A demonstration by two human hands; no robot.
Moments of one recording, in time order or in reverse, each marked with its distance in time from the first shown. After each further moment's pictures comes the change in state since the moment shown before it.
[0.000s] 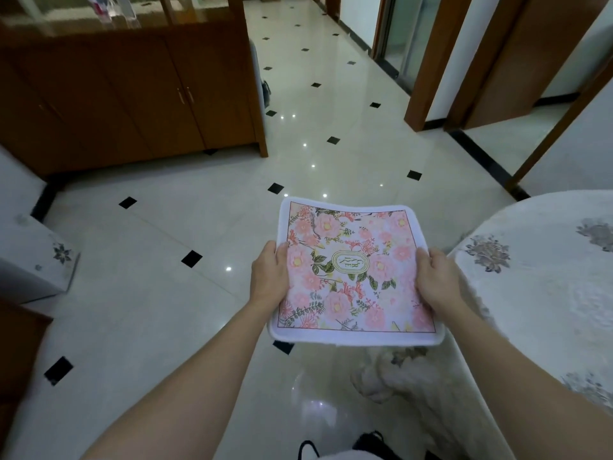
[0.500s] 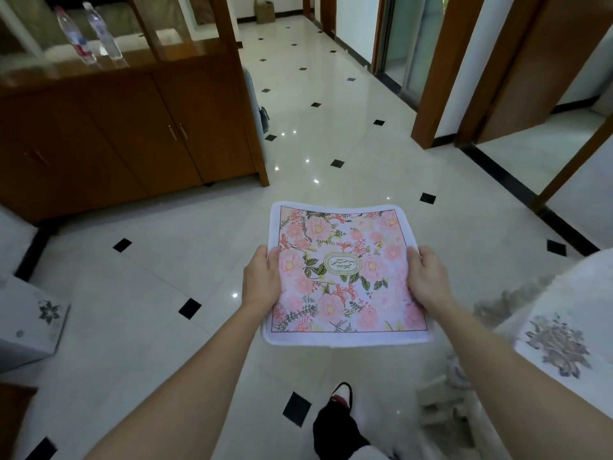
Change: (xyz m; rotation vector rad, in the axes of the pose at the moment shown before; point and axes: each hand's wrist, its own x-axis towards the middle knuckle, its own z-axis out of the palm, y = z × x) left_hand 0.244 0.021 0.025 0.025 0.014 0.008; right_hand 0.217 -0.074 0.092 0.110 -0.010 -0.004
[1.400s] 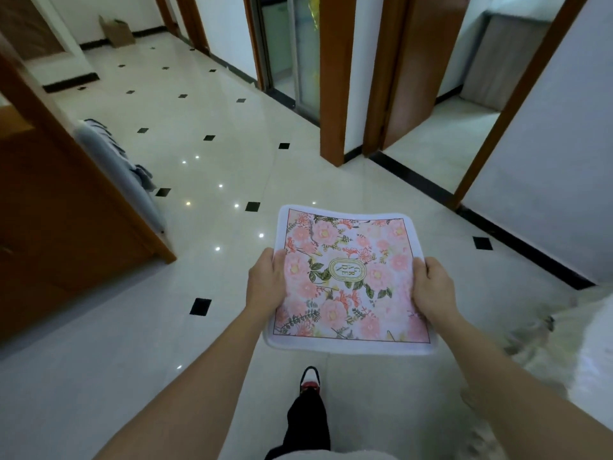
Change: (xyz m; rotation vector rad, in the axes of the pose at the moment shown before) left_hand 0.378 0.175 0.262 -0.009 -0.369 0.237; right_hand 0.371 0.019 -0.047 -0.030 0.345 0.271
